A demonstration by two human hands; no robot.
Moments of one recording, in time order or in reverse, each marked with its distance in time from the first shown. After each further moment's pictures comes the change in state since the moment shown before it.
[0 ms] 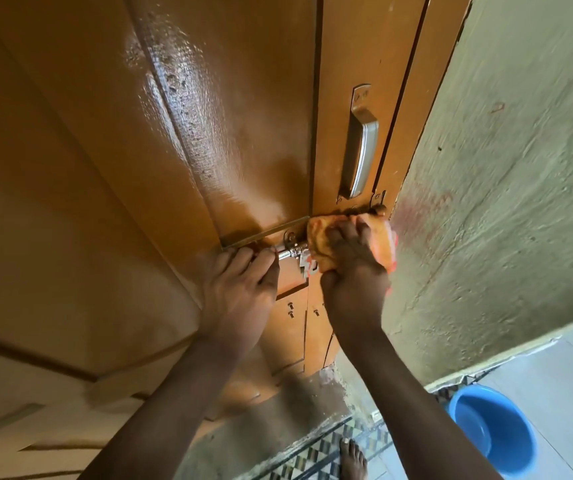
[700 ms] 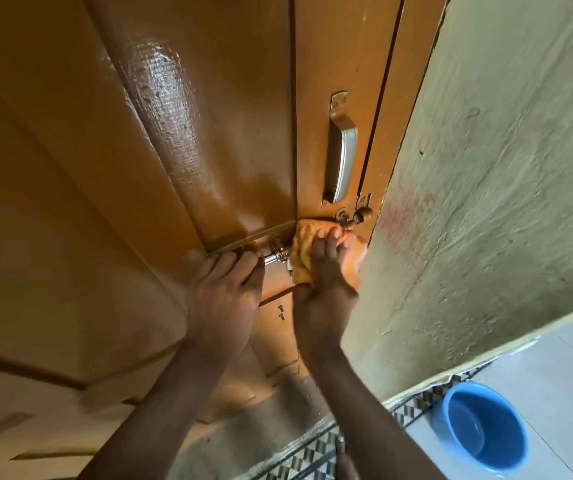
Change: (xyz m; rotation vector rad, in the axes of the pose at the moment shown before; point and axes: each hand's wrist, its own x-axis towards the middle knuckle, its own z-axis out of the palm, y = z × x) left_hand 0.005 0.003 -0.007 -0.042 -0.127 -0.048; right_hand -0.026 -0.013 0.029 0.195 0.164 0.115
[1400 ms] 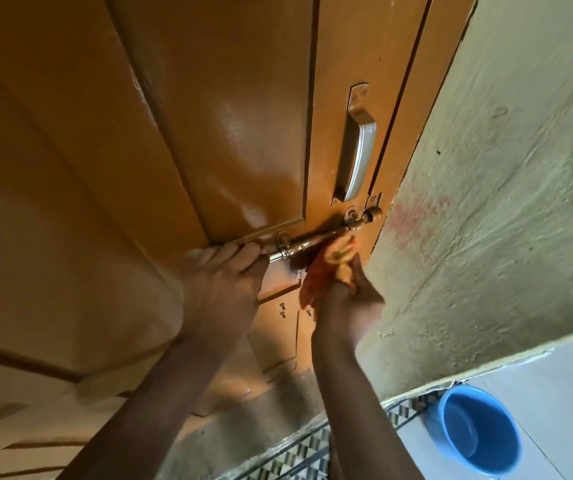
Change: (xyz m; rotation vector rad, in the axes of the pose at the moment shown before) left_hand 0.005 -0.008 -0.001 -0.089 -0.039 -0.051; right_hand 0.009 -0.004 -0.004 0.388 0.225 0.804
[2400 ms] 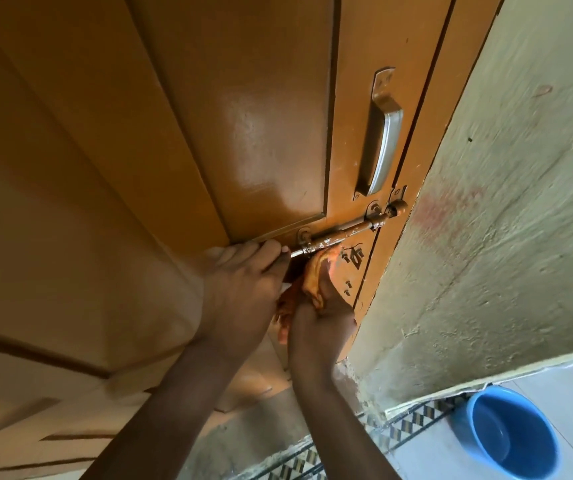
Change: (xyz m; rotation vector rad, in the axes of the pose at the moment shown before) left_hand -0.002 -0.006 -0.003 -0.007 -0.006 0.065; right_hand -0.067 -0.002 0.008 -0.029 -0.250 -0.093
